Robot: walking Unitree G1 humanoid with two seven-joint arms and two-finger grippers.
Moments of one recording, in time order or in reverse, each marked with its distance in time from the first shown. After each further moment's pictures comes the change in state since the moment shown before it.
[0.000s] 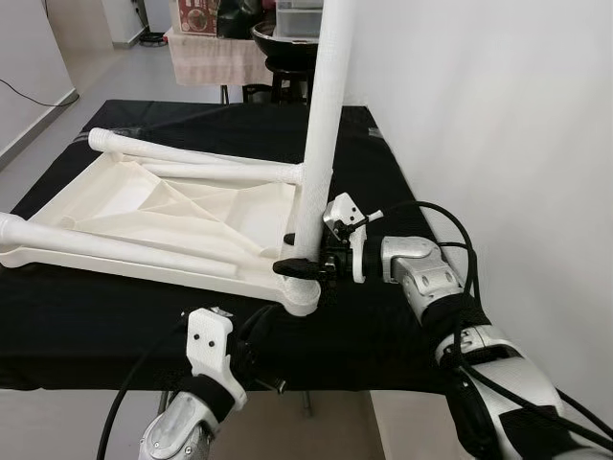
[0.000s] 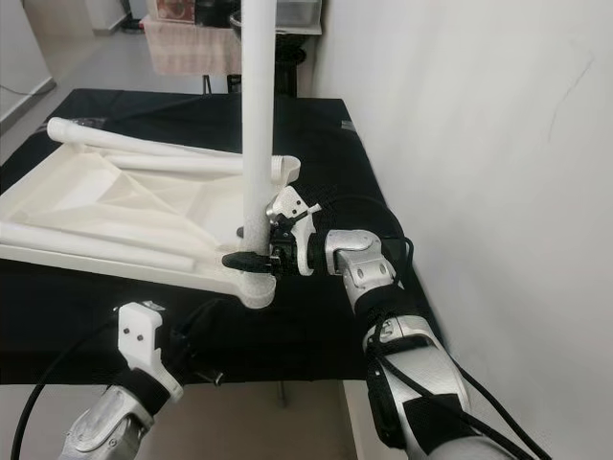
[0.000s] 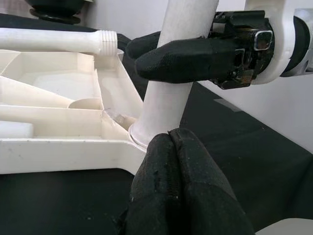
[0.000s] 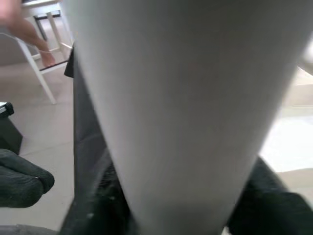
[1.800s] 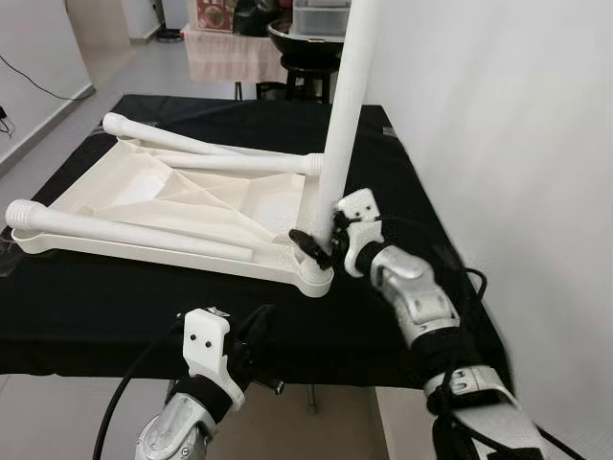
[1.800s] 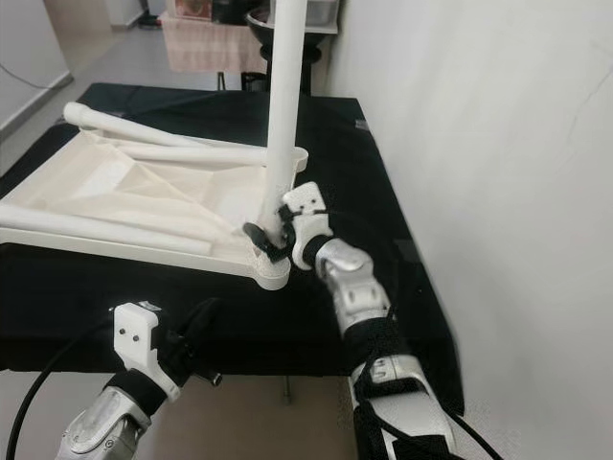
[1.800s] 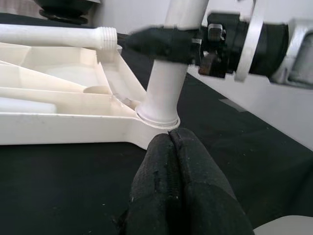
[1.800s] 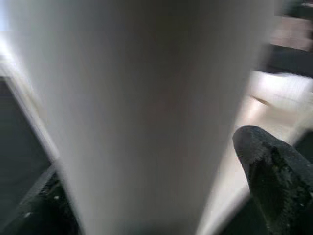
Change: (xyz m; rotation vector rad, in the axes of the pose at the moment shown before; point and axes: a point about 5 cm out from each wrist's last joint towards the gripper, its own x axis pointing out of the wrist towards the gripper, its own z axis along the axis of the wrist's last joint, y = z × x) left arm -0.002 -0.001 0.003 0.001 -0.008 -0.007; right arm -0.003 -0.008 0.004 0.006 -0.117 -0.567
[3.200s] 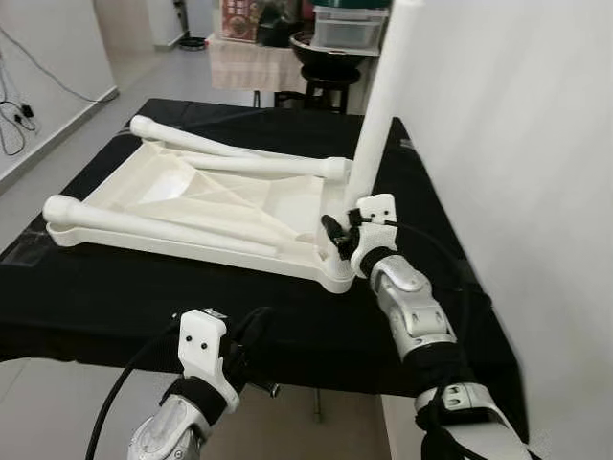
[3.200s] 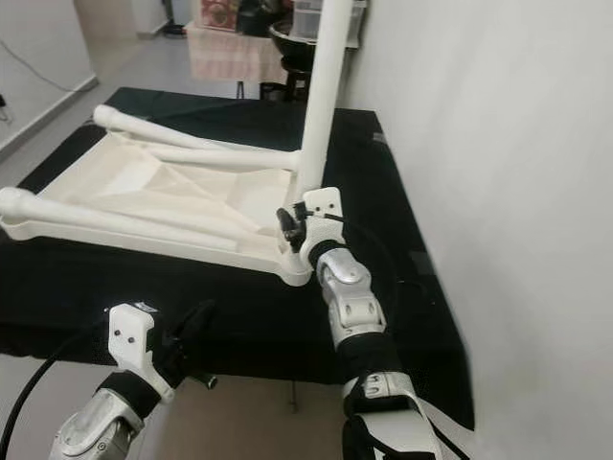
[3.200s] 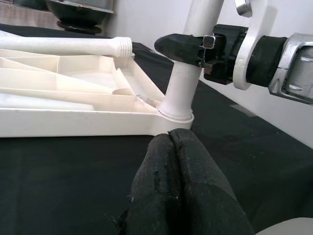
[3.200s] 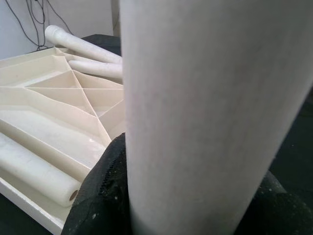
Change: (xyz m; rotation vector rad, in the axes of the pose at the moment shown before) left arm -0.003 0.003 0.003 0.017 0.006 0.003; right arm -0.009 0.000 -0.023 0.045 0.043 -0.413
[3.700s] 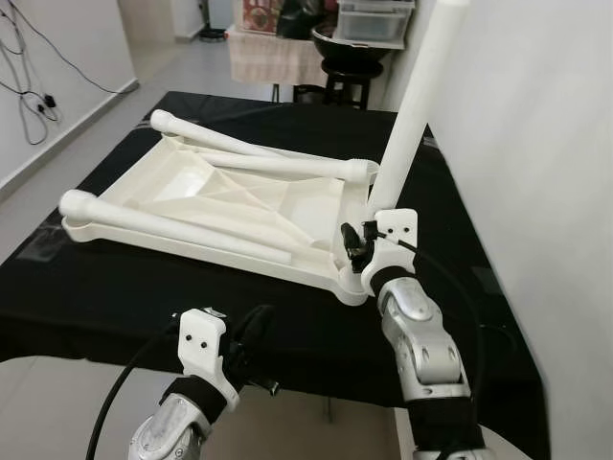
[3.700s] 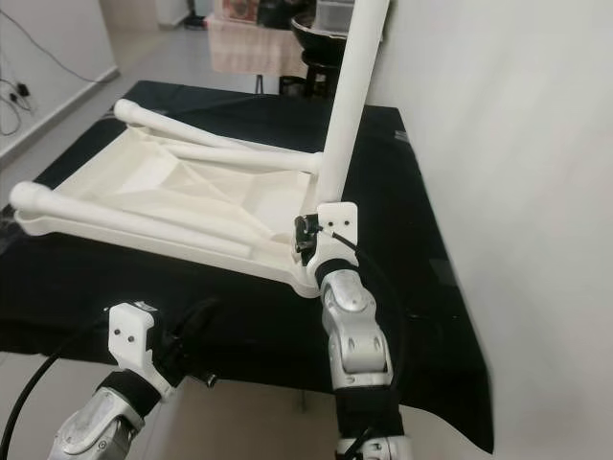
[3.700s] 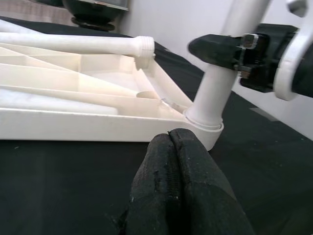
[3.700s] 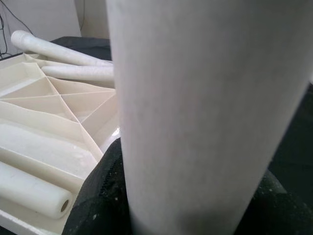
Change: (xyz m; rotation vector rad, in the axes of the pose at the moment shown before) left arm 0.001 0.001 0.001 0.003 -0.004 0.001; right arm -0.039 0.009 0.005 0.074 -0.007 -0.178
